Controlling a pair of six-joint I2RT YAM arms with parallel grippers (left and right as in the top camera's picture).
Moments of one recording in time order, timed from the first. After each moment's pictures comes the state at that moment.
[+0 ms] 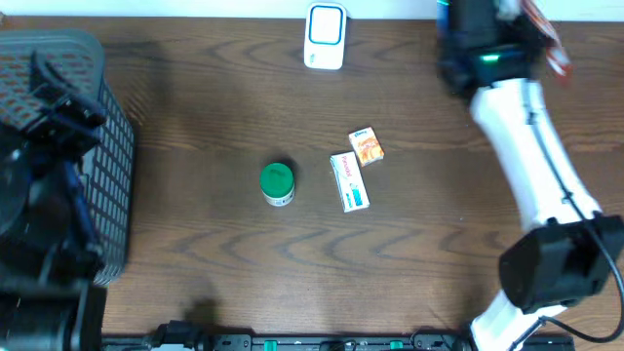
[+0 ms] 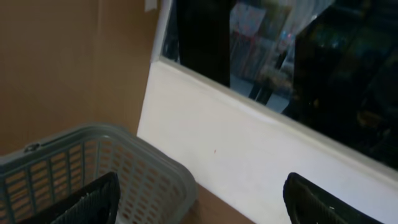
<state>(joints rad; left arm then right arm) -0.02 0.91 1.50 -0.61 -0.50 -0.34 0.14 1.86 1.77 -0.87 1.20 -0.61</state>
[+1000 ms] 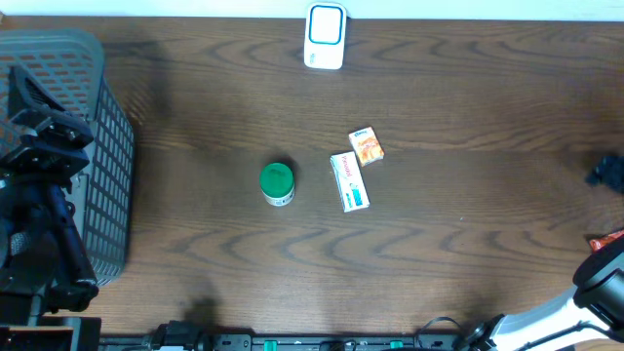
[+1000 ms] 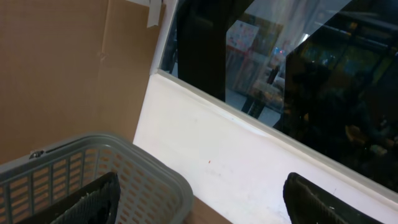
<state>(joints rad) -0.02 0.85 1.50 -0.61 -0.50 -0.35 -0.74 1.89 1.52 -0.99 0.10 -0.01</state>
